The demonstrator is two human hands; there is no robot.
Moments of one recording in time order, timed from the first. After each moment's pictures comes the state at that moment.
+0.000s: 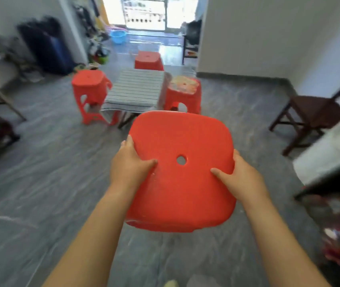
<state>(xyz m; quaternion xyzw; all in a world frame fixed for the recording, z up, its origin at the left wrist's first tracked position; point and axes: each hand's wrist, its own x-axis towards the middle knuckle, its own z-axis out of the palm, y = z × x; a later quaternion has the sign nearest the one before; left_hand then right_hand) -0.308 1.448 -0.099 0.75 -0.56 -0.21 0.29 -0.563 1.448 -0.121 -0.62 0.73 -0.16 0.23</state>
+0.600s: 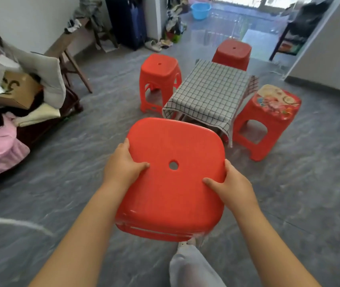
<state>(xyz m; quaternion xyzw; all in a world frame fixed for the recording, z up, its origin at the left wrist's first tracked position) -0.019 1.212 -0.160 0.87 -0.39 -0.19 0.22 -0.274 1.136 -0.197 -0.72 0.61 -0.10 0.33</state>
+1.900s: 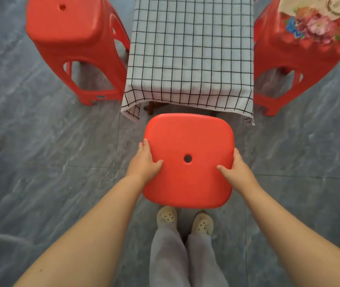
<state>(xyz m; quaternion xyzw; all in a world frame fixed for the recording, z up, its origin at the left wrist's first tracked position) 0.152 0.772 -0.549 0.73 -0.55 -0.40 -0.03 -0.114 0.795 -0.554 -0.45 0.77 -0.03 0.45</state>
